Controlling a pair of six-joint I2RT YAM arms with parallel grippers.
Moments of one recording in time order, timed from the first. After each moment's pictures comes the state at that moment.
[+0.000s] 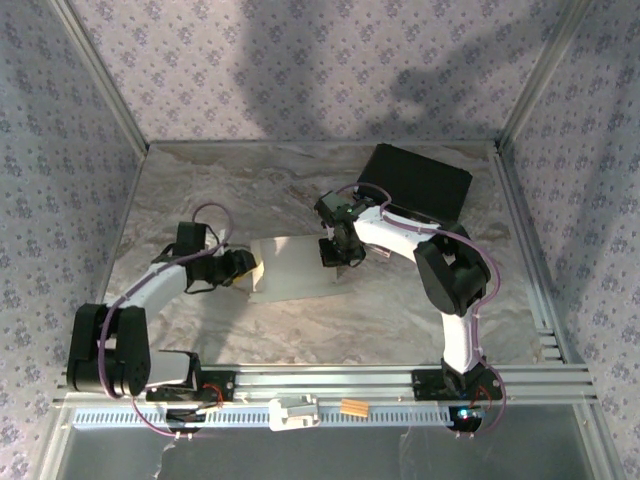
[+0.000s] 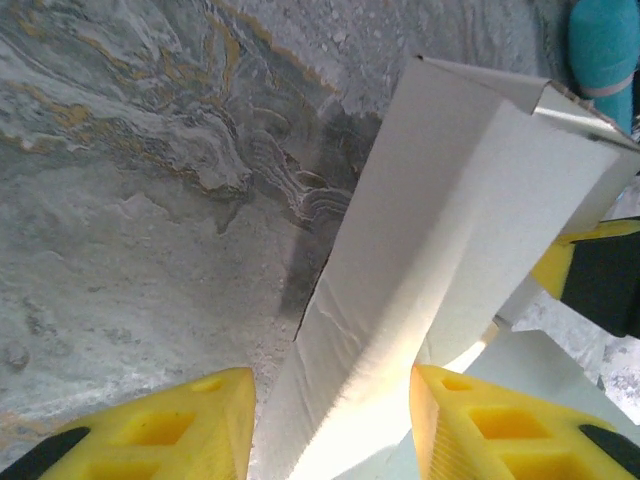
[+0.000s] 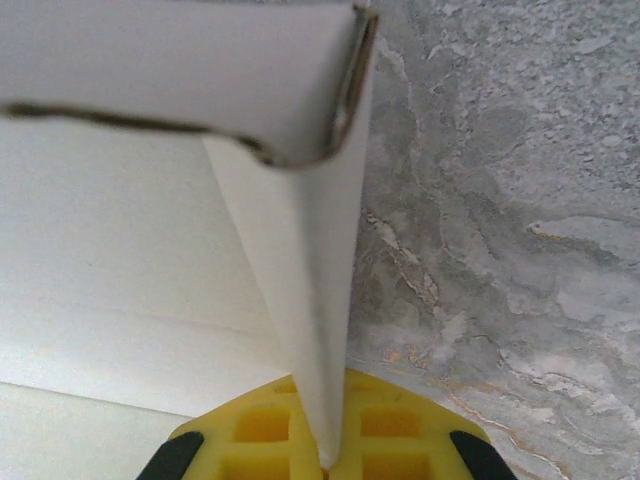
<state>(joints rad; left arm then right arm) -0.12 1.32 0.61 -0.33 0.61 -0.55 0.70 1.97 1.42 -0.79 -0.12 0.46</state>
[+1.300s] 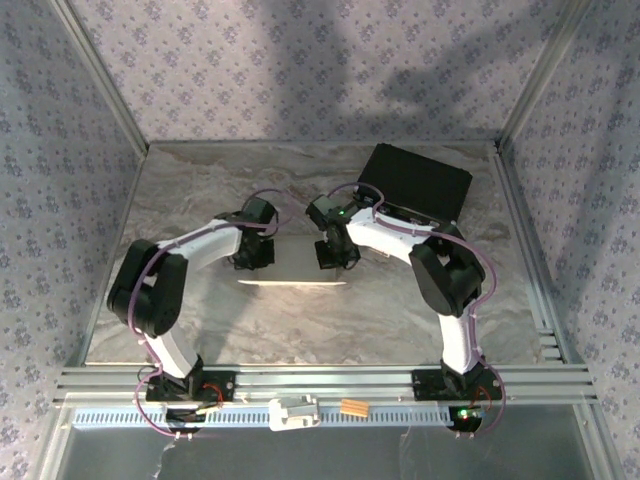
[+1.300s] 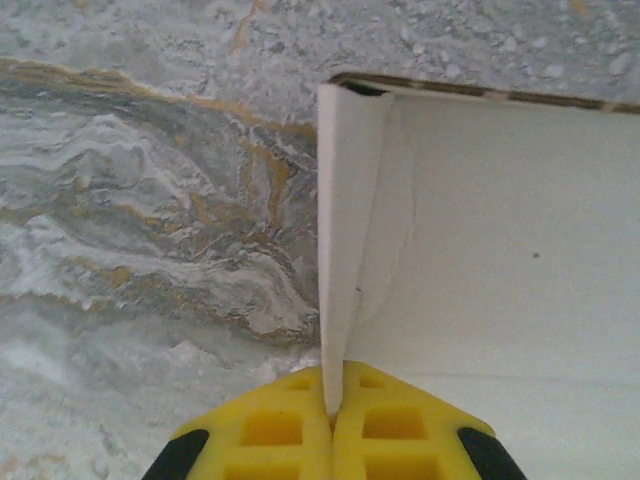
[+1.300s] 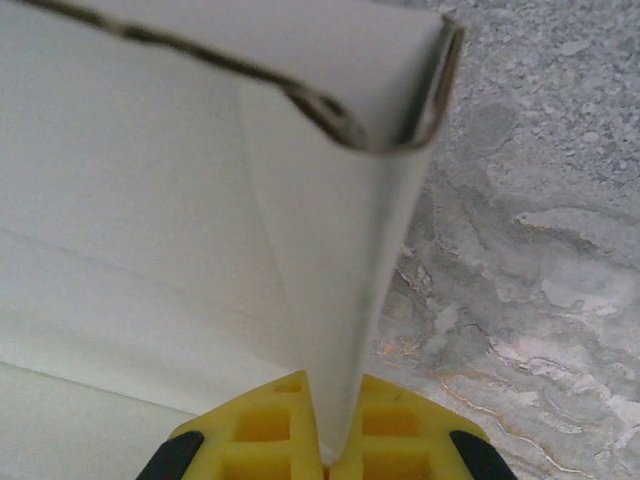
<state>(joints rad) -0.51 1.72 1.07 -0.70 -0.12 -0.58 0.75 1.99 1.46 -0.84 -0.01 0.48</state>
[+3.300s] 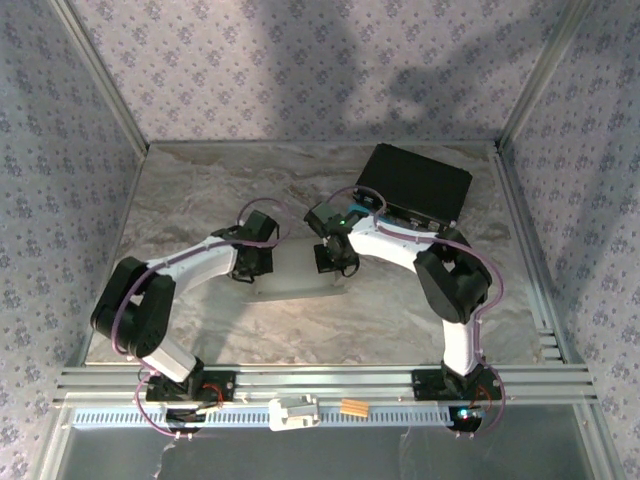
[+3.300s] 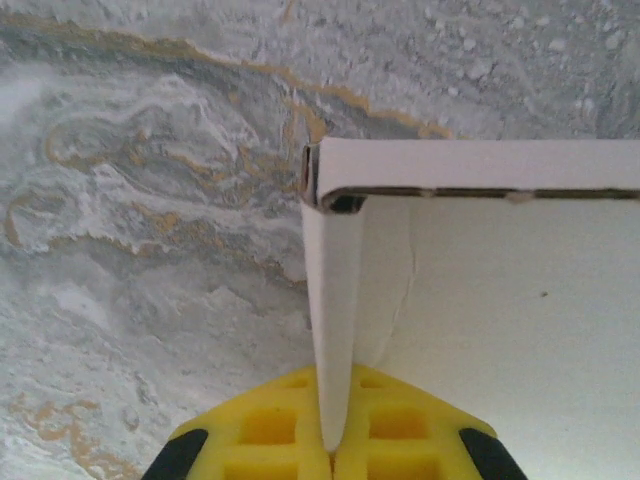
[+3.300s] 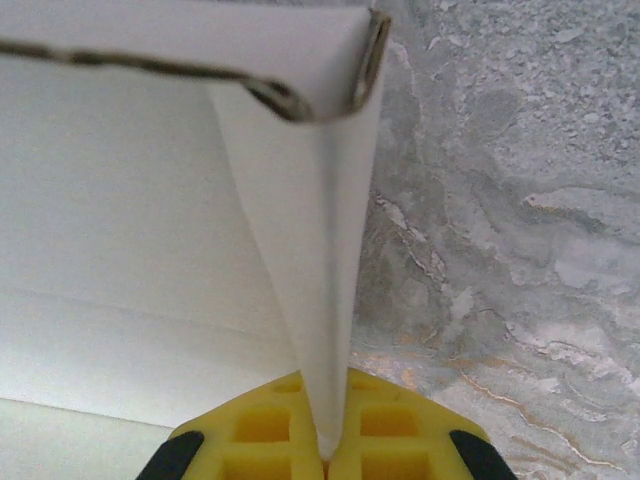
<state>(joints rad) -0.56 1.57 0.91 -0.58 -0.21 -0.61 0.78 1.93 1.37 -0.75 0.03 0.55</state>
